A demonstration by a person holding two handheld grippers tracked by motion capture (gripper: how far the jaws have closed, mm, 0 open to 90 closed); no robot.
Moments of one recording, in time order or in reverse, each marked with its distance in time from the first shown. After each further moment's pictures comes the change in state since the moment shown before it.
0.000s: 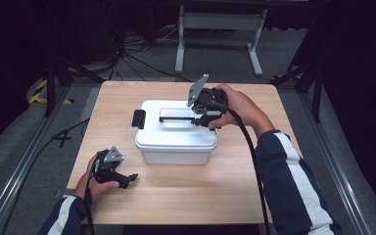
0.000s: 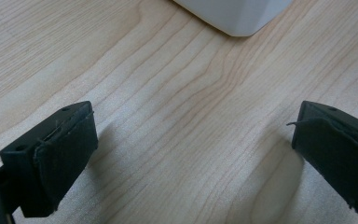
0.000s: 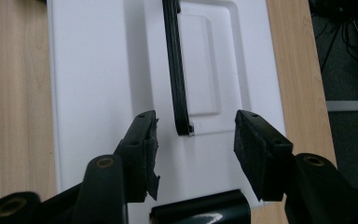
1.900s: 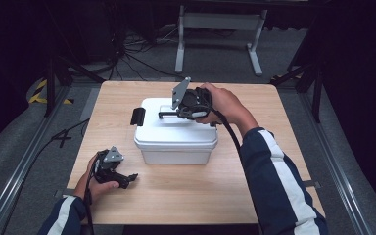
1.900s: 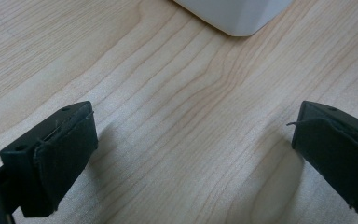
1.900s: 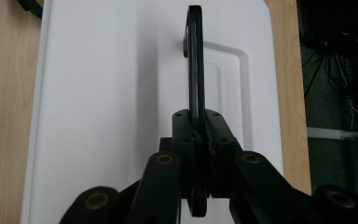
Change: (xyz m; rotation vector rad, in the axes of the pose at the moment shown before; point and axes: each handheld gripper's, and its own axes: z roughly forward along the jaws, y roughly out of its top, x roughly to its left) left arm 0.000 0.000 0.000 0.001 0.001 0.000; right arm 0.005 0.032 0.009 -0.031 -0.033 -0.123
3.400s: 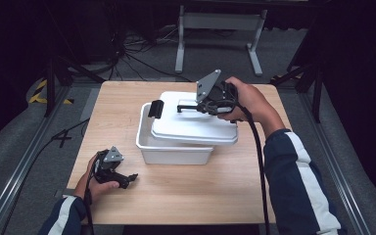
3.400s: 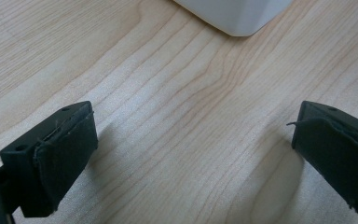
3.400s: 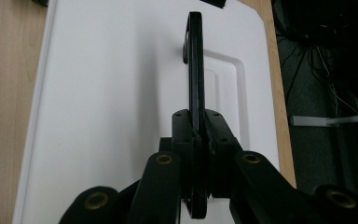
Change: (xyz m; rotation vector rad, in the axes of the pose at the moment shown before) left arm 0.000 0.000 0.000 0.001 -0.001 -0.001; right arm -0.001 -0.040 -0.048 -0.018 -0.057 0.045
